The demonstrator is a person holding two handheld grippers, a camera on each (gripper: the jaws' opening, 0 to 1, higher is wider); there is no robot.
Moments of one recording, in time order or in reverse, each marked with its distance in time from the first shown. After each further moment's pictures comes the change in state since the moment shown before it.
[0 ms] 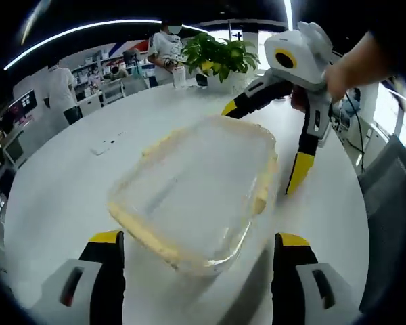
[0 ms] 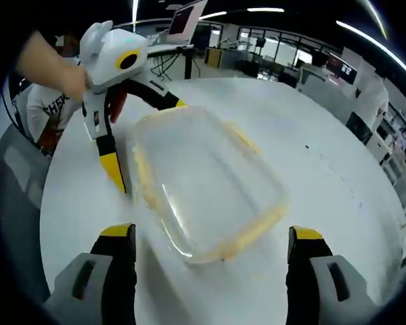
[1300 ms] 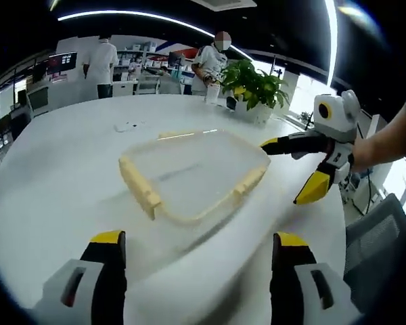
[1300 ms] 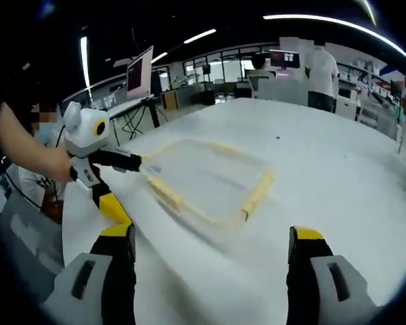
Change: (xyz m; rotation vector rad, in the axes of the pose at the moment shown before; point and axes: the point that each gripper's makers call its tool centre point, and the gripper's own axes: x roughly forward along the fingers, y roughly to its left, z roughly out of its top) left arm -0.024 -0.017 -0.008 -0.280 -0.094 0.043; right arm -0.037 0.015 -0.001 0.337 -0.217 -0.086
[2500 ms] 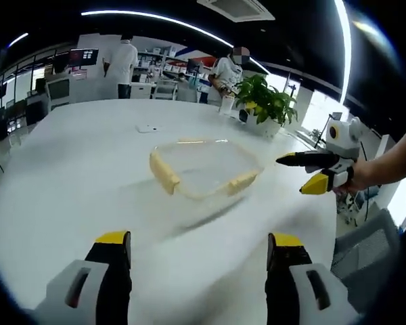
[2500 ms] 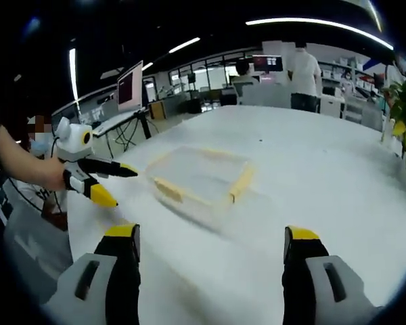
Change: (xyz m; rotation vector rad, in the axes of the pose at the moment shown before) left arm -0.053 0.002 -0.007 -0.109 -0.056 0.065; right arm -0.046 0.001 -0.002 0.060 -0.051 -0.063
